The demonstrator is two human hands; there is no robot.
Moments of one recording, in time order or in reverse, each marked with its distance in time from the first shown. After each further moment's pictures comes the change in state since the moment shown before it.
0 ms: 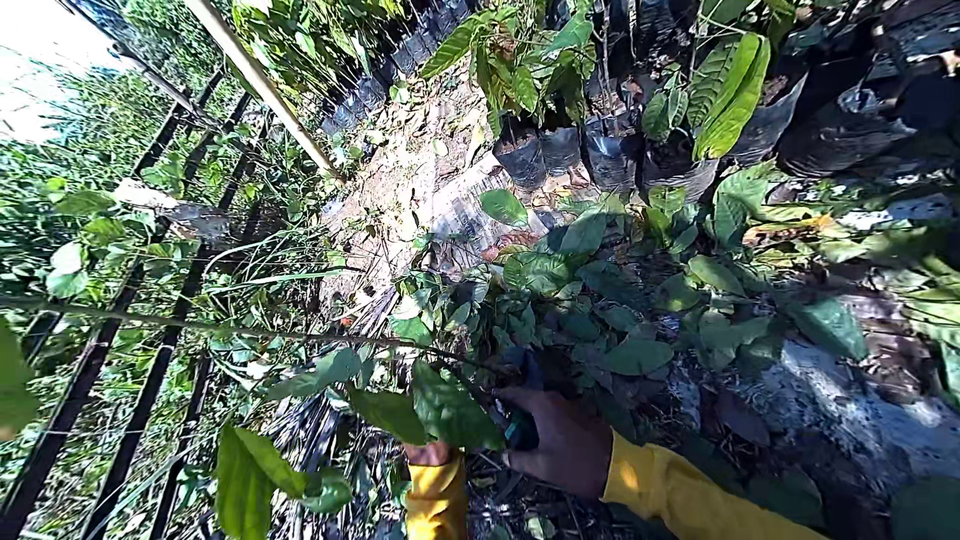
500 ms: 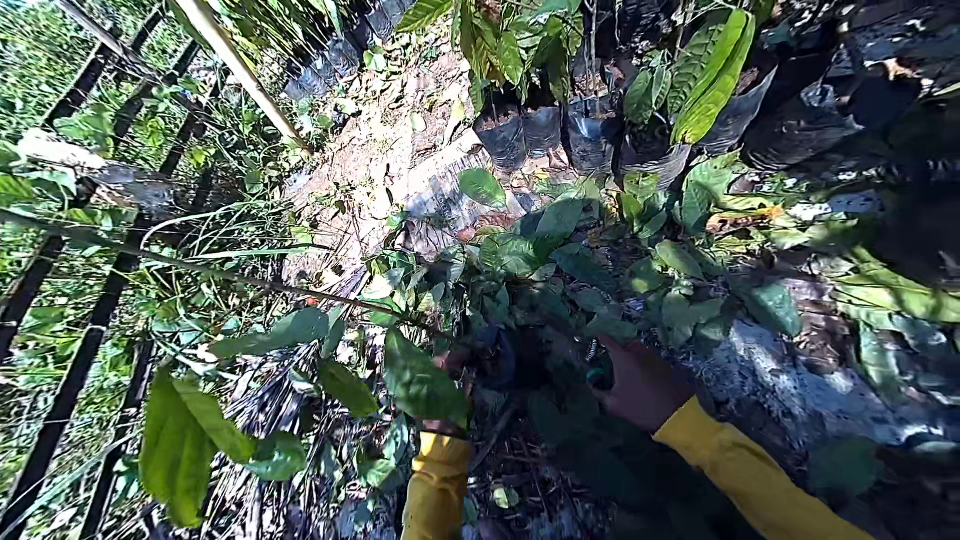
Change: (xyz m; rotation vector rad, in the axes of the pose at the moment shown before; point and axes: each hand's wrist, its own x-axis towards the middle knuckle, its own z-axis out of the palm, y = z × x) left_hand 0.054 -0.127 0.012 0.702 -0.369 0.551; right_hand -0.044 0.116 -0.054 -0.510 0.422 0.484
